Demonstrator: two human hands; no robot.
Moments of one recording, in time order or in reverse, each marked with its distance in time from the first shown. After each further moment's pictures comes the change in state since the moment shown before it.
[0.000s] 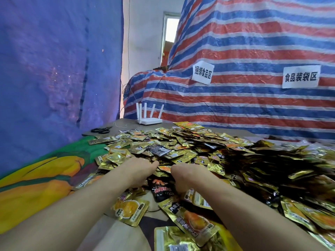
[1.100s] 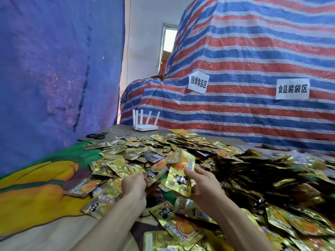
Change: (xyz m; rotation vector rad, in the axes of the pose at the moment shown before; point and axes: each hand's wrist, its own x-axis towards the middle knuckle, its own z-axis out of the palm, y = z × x) left_hand -0.005 0.073 -0.013 -2.162 0.611 -1.281; right_hand -0.049 0.039 0.042 2.087 0.368 0.197
